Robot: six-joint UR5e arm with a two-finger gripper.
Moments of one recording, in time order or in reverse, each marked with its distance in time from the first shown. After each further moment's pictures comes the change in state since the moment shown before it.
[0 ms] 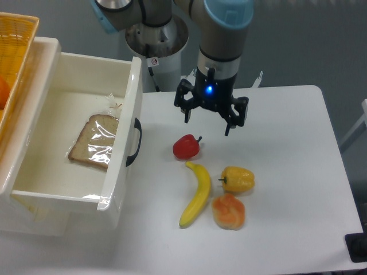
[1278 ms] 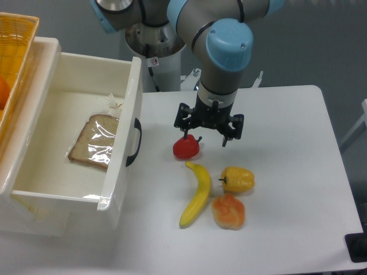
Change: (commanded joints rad) arm -0.035 -0.058 -0.075 0.028 0.046 -0.161
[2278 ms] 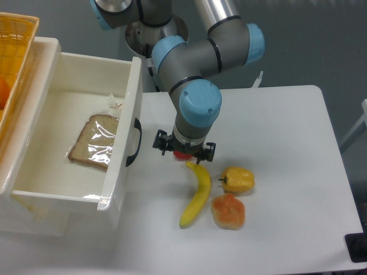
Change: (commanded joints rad) arm -0.100 -0.133 -0.002 -0.006 0.002 -0.080
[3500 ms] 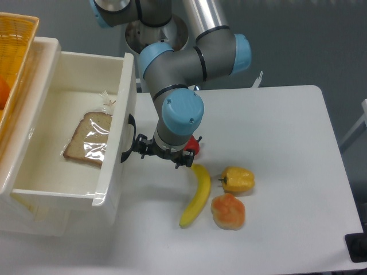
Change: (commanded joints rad) arm -0.055 0.020 -0.005 -0.012 -0.107 -0.037
